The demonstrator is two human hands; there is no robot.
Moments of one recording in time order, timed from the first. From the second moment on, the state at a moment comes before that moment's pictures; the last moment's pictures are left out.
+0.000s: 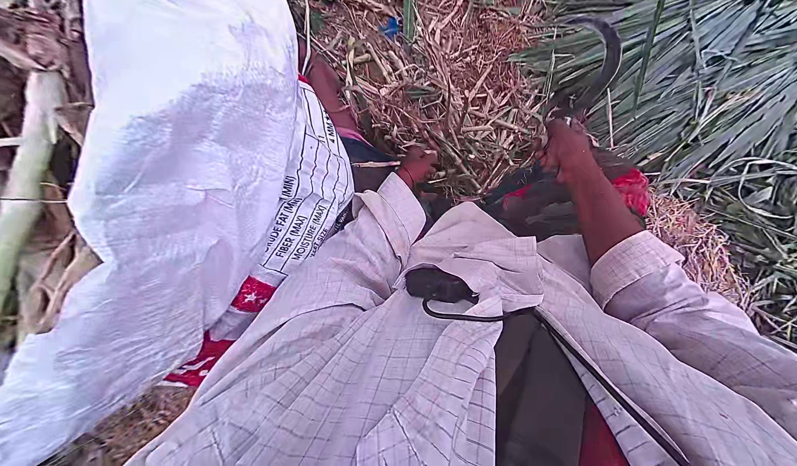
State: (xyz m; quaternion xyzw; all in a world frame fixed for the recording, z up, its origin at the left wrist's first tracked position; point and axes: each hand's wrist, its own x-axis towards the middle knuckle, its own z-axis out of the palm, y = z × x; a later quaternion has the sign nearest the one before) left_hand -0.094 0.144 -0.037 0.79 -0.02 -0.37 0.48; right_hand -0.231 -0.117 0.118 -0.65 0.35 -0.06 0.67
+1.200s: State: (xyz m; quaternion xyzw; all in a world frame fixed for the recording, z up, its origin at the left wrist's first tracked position) left_hand -0.046 0.055 0.070 0.89 -0.03 0.02 0.45; right_hand -0.180 -0.157 0.025 -0.49 0.43 -0.01 0.76
